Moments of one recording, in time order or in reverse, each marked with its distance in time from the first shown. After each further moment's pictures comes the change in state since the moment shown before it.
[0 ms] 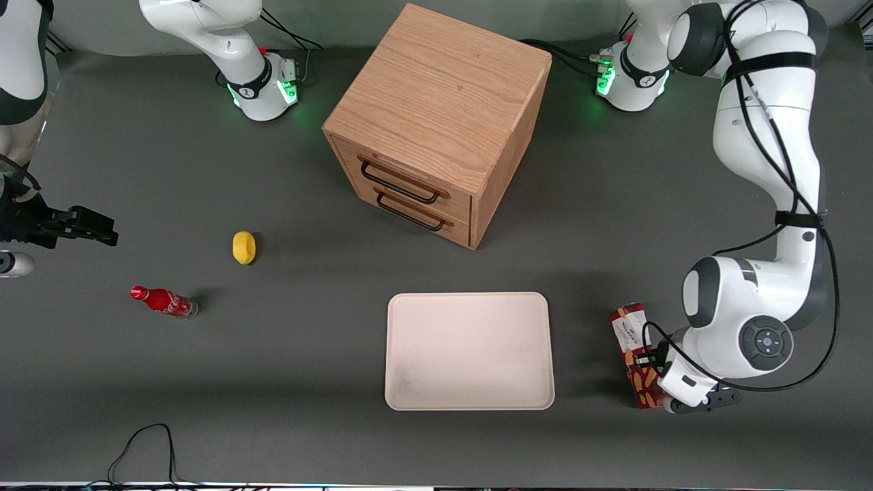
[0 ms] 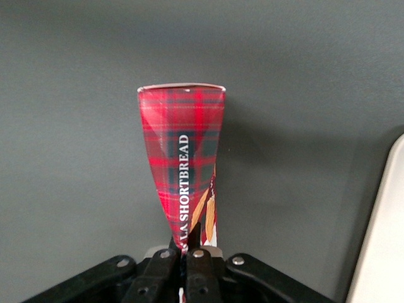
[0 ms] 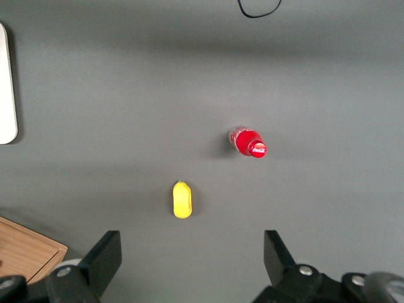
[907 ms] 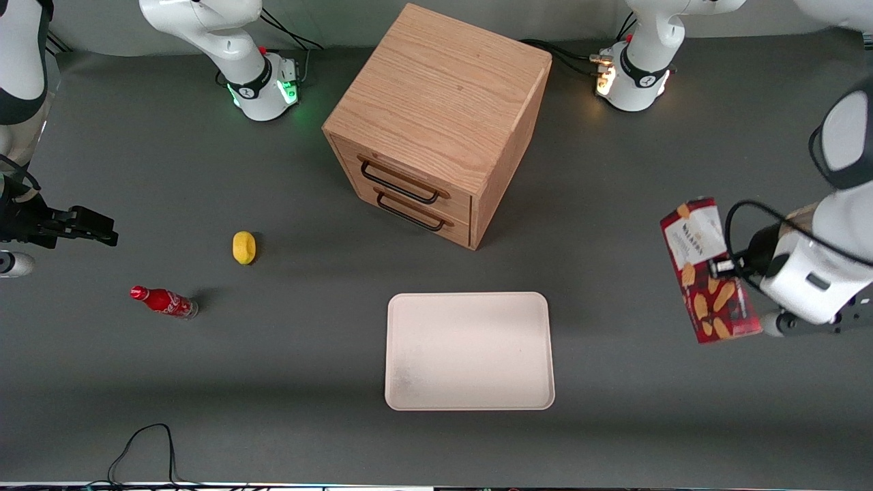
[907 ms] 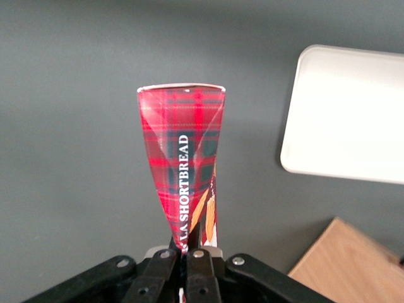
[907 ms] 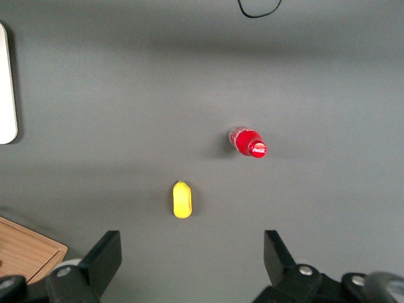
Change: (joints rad) arm -0.007 -0.372 -0.019 0.191 -0.001 -0.651 0.042
